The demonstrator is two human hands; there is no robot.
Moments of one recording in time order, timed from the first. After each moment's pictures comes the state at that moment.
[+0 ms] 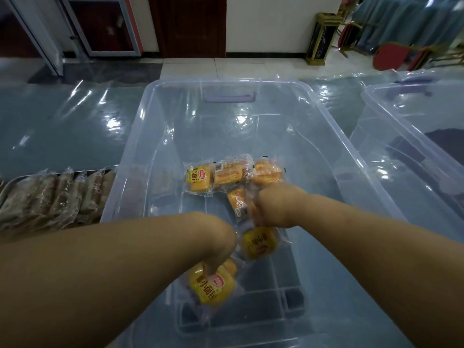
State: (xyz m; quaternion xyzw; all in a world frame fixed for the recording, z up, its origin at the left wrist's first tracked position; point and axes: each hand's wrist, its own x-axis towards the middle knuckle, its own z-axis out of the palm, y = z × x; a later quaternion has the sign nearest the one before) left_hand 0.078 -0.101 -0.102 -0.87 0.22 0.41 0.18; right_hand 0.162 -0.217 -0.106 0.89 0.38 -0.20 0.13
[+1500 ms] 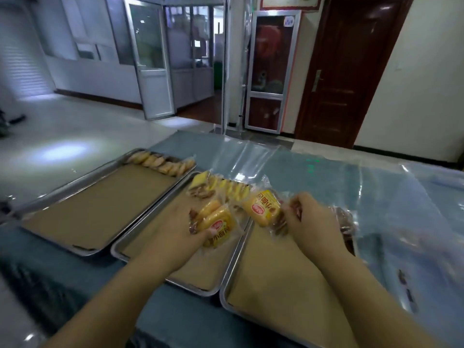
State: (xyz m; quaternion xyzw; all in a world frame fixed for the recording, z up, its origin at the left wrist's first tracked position) left_hand -0.388 0.291 -0.053 -0.85 -0.31 -0.24 -0.35; right_hand -0.195 0.120 -0.033 0.84 0.39 0.09 -0.36
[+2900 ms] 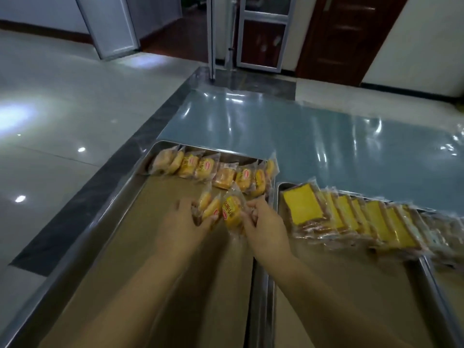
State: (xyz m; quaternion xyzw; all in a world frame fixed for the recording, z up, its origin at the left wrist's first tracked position) left_hand -0.340 0.819 -0.182 -0.86 -0.38 -0.12 -0.33; right_hand -0.235 0.674 -0.182 0.85 0.32 -0.07 -0.40
